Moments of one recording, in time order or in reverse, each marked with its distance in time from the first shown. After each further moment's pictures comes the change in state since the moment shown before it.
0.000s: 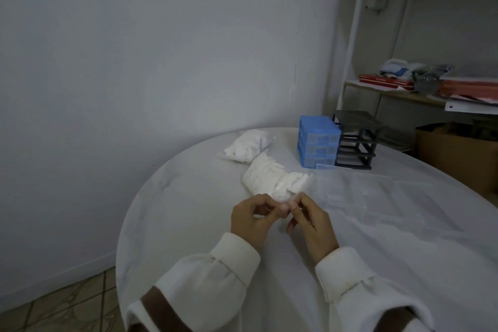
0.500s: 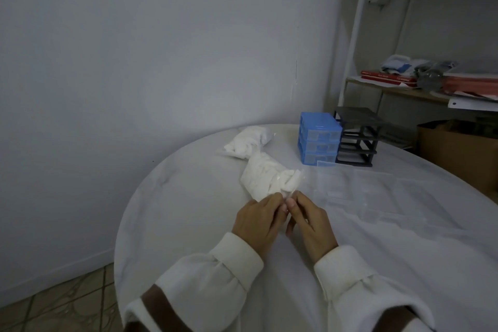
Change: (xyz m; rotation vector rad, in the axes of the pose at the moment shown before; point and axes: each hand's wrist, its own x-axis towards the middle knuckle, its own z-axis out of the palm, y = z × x) left_hand -0.001 -0.013 0.003 0.629 0.020 0.540; right_hand 0.000 0.004 0.002 -0.058 -0.047 -0.109
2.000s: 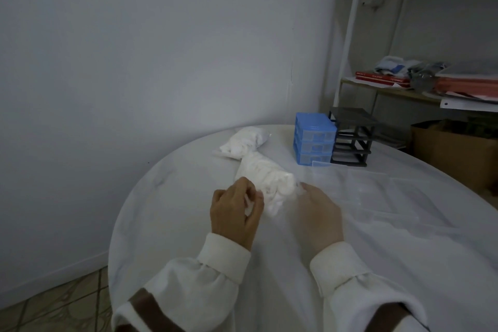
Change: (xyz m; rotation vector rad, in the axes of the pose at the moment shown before) left_hand 0.007 0.002 -0.021 0.058 0.249 -0.213; right_hand 0.006 -0.004 -0.014 -0.045 0.297 0.223
